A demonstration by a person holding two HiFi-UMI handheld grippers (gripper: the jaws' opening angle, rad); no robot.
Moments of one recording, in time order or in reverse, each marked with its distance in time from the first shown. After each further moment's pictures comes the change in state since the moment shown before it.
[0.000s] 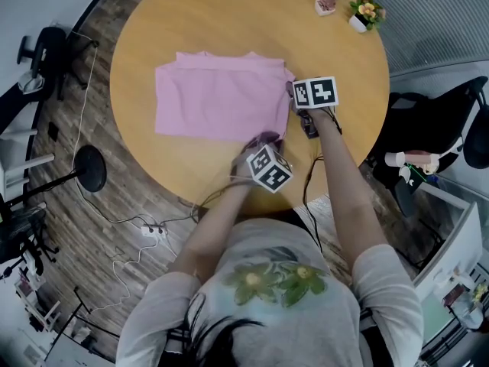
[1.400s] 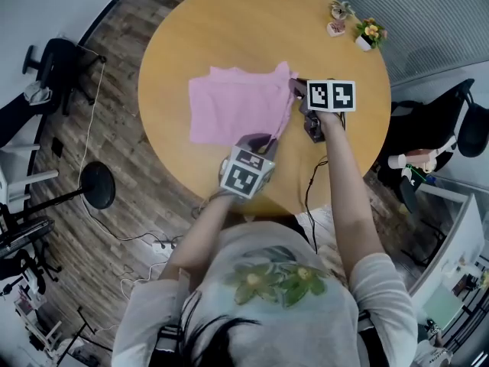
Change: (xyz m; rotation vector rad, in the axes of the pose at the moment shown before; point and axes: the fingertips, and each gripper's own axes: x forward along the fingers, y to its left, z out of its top) left arm -0.171 0.090 0.001 -0.297 -0.284 -0.139; right arm -0.064 0.117 0.091 0.091 -0.203 0.084
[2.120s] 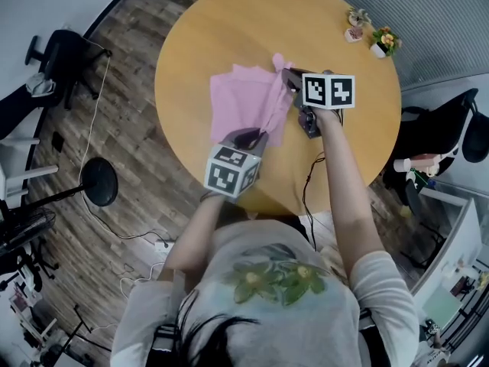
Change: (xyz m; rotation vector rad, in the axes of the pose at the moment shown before) left arm -0.079 0.072 -0.002 -0.114 -0.110 0.031; right arm 0.033 0.100 0.038 -0.079 -0.069 0.051
